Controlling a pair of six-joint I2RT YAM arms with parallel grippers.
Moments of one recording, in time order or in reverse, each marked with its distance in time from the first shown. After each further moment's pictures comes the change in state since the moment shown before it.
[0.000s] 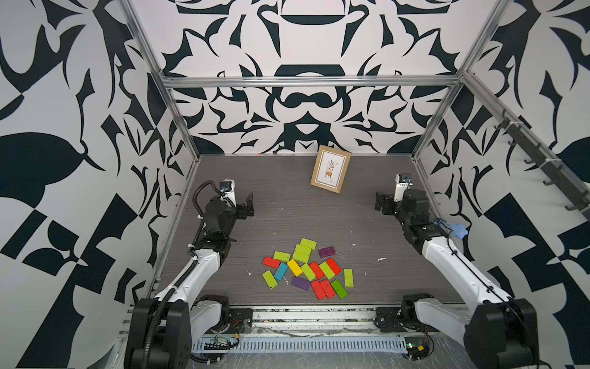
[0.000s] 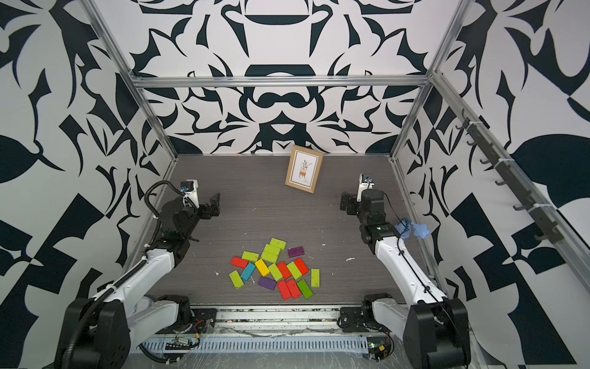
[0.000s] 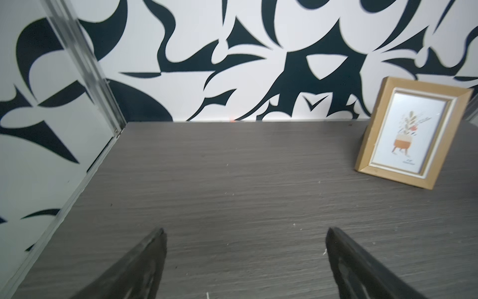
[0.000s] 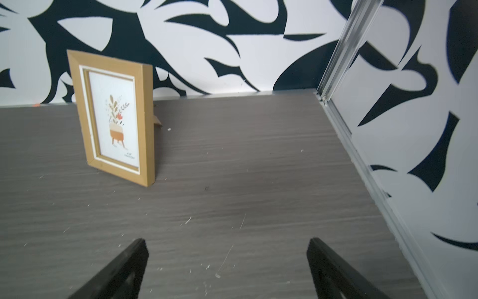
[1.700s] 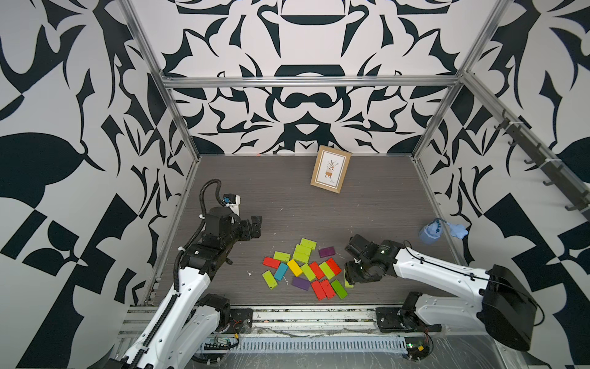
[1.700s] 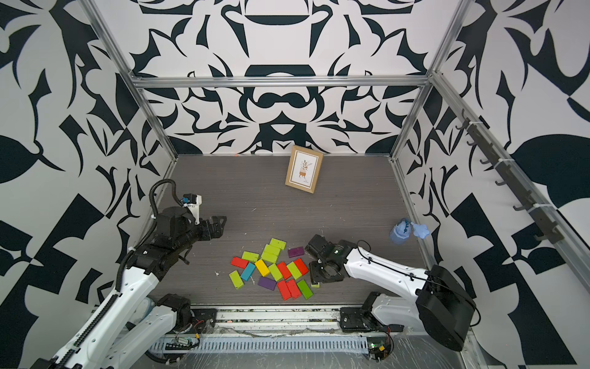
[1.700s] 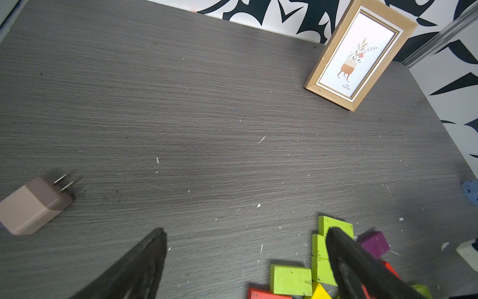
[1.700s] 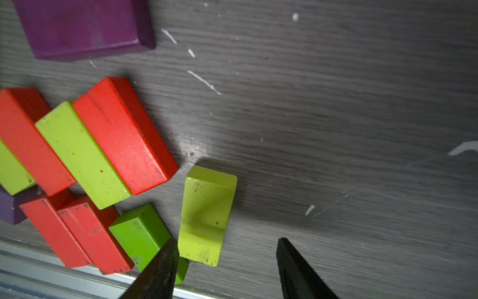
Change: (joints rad) left arm -0.120 -0.272 0.120 -0.768 0.047 -0.249; right arm 0.721 0.129 -0.090 -0.650 -0.183 0.606
